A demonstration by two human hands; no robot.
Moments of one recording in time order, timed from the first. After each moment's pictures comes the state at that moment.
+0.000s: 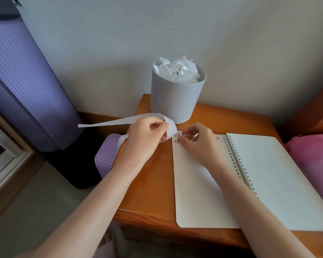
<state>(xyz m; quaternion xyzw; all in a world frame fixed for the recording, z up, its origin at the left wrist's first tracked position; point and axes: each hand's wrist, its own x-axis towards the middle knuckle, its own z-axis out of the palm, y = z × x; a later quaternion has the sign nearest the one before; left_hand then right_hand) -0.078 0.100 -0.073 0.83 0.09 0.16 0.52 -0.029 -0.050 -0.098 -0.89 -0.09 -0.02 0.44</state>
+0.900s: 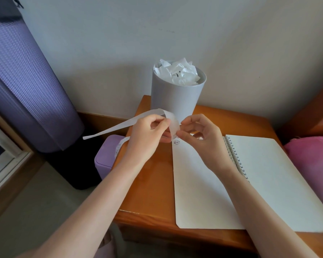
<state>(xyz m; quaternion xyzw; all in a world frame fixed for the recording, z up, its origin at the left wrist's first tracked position) -0.077 0.096 -0.067 0.79 0.07 0.16 0.59 -0.048 -0.054 -0.068 -0.79 -0.21 -0.03 0.58</state>
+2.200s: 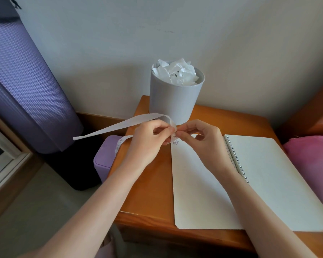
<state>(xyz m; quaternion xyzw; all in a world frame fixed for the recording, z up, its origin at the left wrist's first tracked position) -0.080 0.092 -0.071 0.82 0.03 0.13 0.55 -0.046 -0.056 -0.072 -0.82 -0.22 -0.06 0.53</state>
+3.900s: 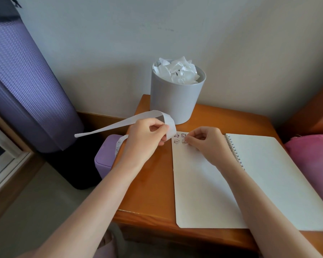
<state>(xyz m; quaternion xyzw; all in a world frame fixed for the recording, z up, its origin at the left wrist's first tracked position) -0.079 0.099 -0.072 0.82 0.10 0.14 0.55 -0.026 -0.066 -0.088 -0.88 -0.07 0.03 0.46</state>
